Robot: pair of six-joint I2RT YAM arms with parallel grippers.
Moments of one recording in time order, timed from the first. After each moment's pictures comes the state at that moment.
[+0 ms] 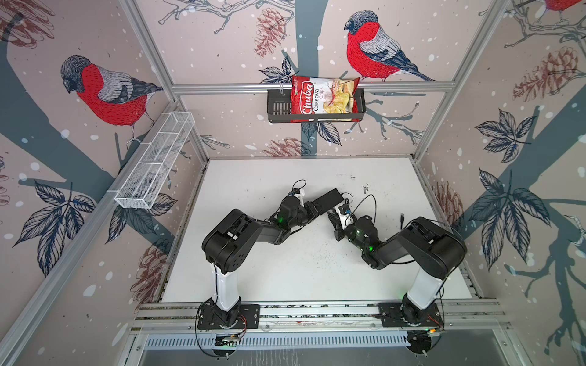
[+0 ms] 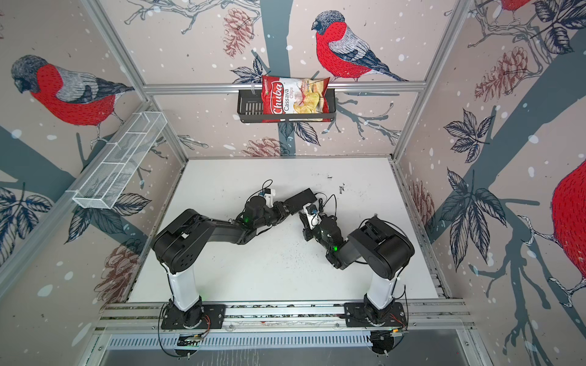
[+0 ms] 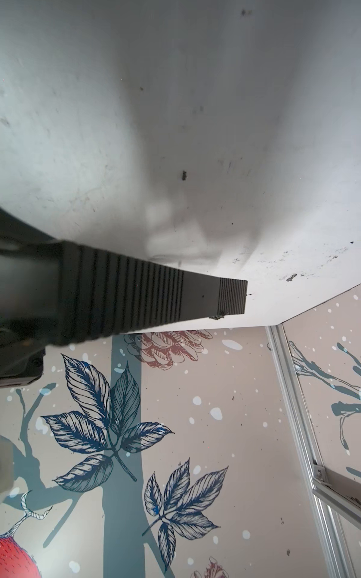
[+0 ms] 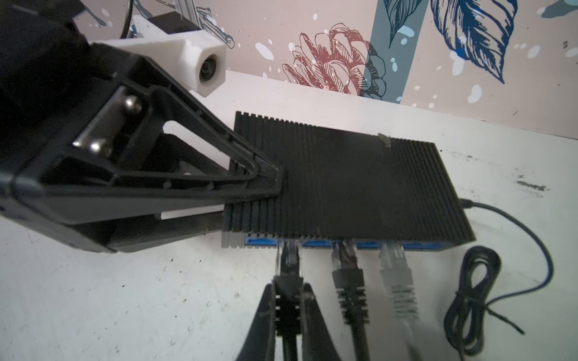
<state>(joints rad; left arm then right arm) -0.63 1.89 0.82 0.76 0.38 -1.20 0.68 1.78 0.39 1.14 -0.04 0.00</state>
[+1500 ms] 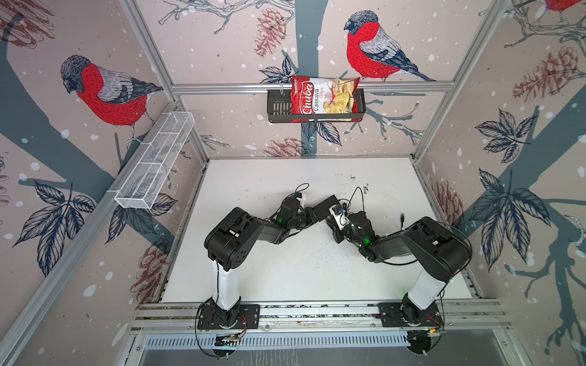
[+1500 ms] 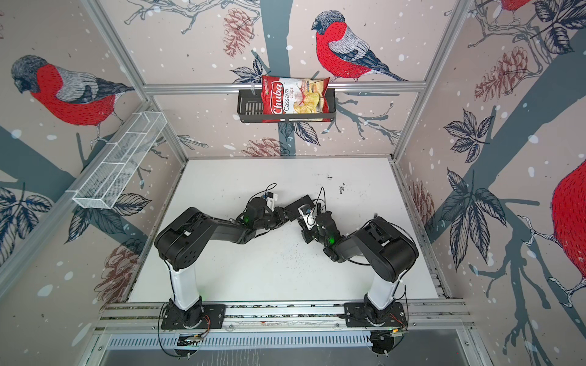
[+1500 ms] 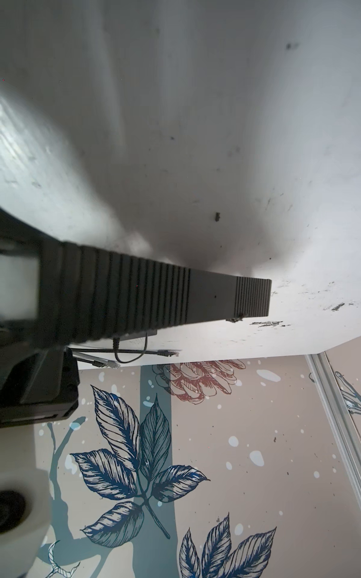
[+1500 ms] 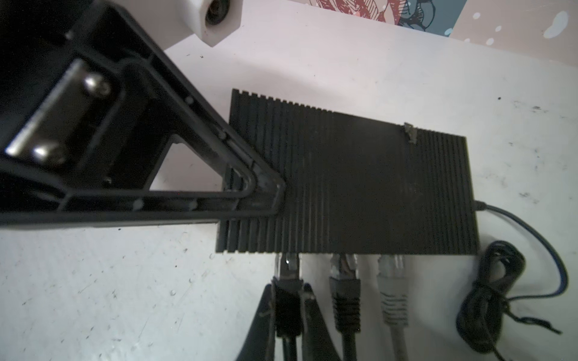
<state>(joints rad) -0.61 1.92 0.81 0.66 0.47 -1.05 0.67 1.75 0.49 0.80 -0.11 -0.05</state>
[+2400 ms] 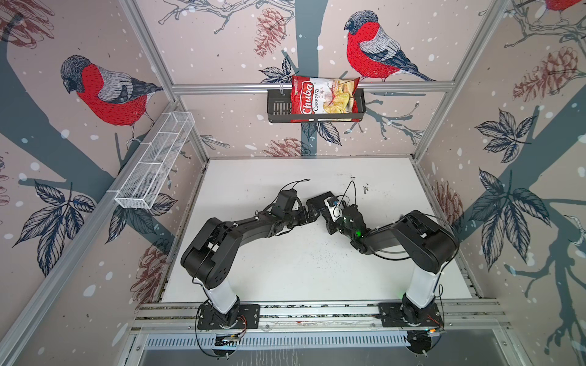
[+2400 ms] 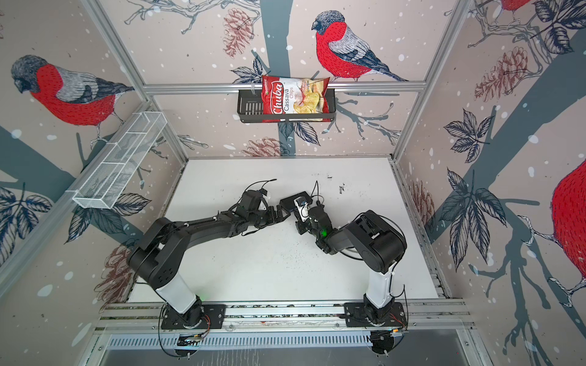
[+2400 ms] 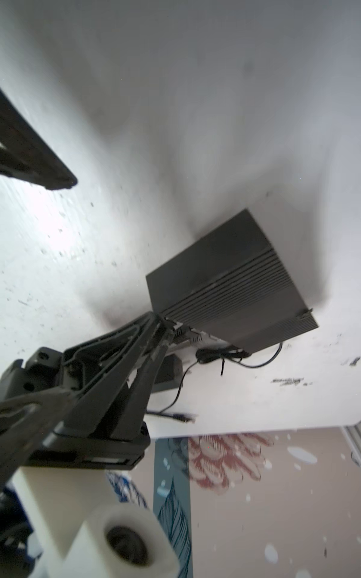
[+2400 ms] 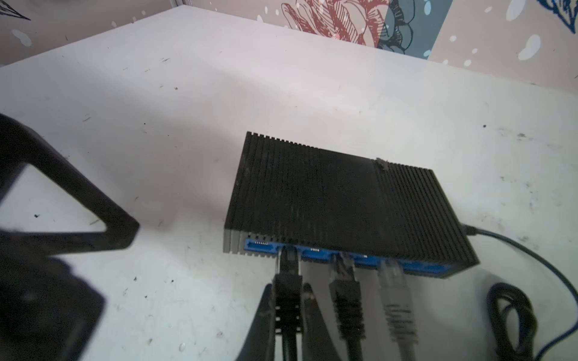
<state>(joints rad) -0.56 1.67 0.89 0.02 0.31 -0.74 0.68 1.86 0.64 0.77 -0.03 -0.02</state>
